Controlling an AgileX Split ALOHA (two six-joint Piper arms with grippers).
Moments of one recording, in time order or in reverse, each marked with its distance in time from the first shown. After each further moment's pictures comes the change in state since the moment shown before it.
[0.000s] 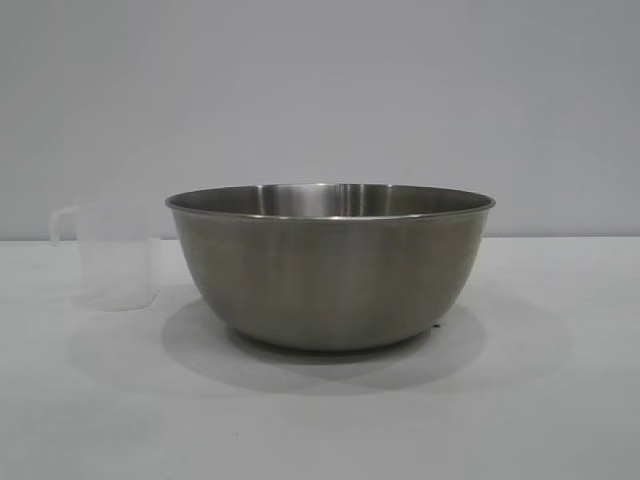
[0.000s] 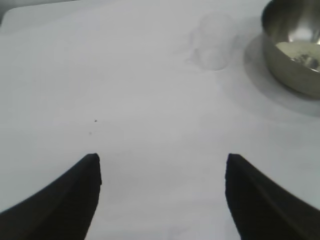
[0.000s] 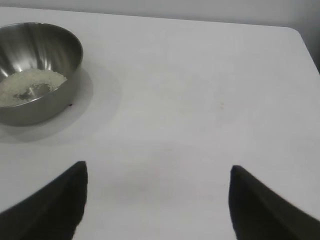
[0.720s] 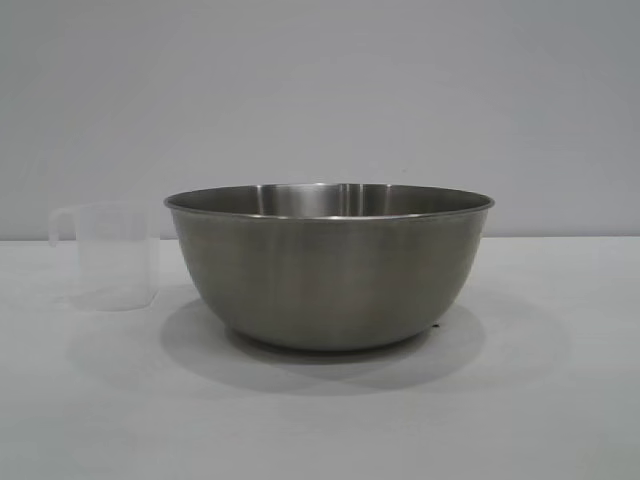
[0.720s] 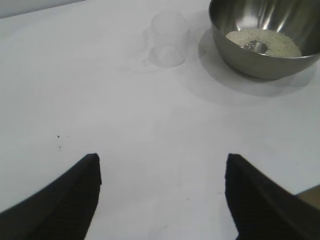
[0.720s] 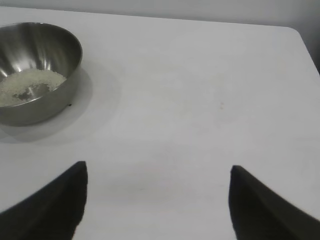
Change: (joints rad) left arm -0.334 0.000 -0.002 0.000 0.002 0.000; right arm -0.002 0.000 0.000 0.000 0.000 0.000
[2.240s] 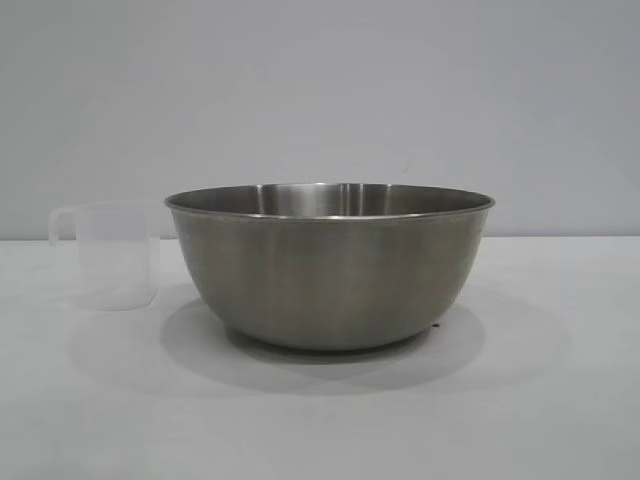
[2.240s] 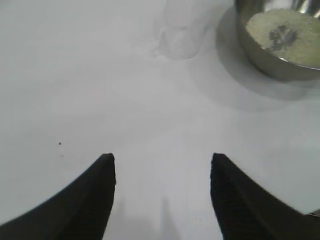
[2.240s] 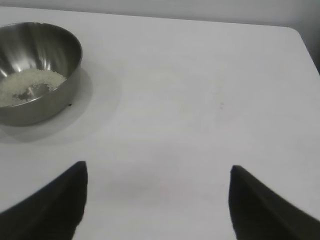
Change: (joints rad) left arm 0.000 0.216 -0.117 -0.063 -0.016 0.036; right arm 0.000 0.000 0.000 -0.002 0.000 0.002
